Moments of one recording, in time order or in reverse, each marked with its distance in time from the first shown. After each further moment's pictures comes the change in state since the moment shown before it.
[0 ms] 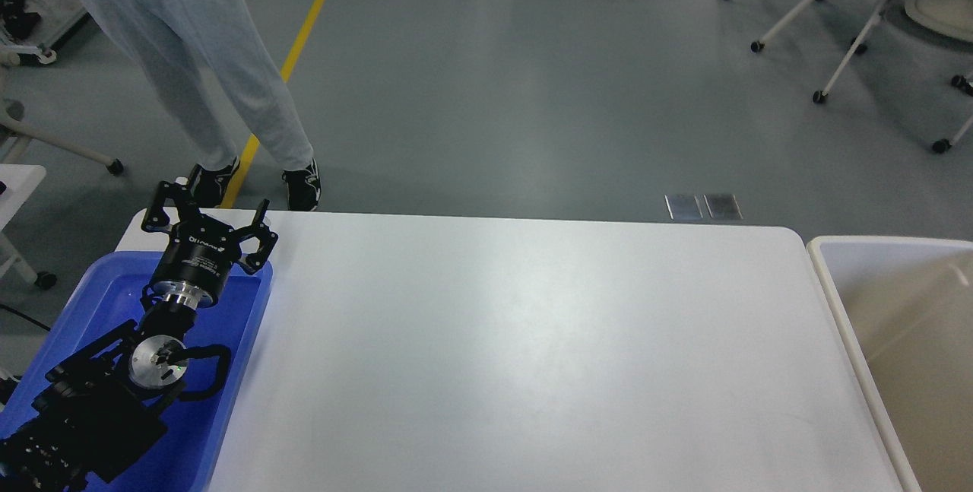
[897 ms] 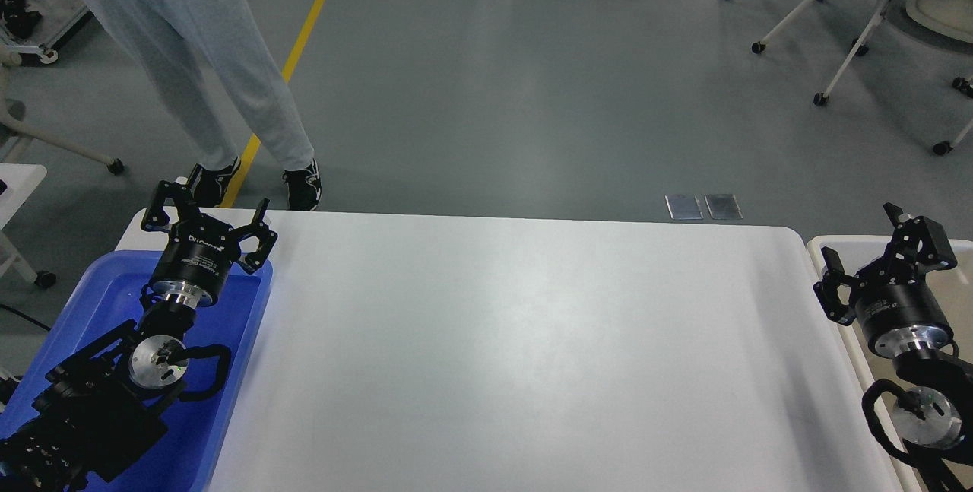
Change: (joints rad) left arm -0.001 0.000 0.000 0.000 0.000 0.000 0.000; right arm -0.336 0.227 0.662 0.673 -0.256 0.124 0.060
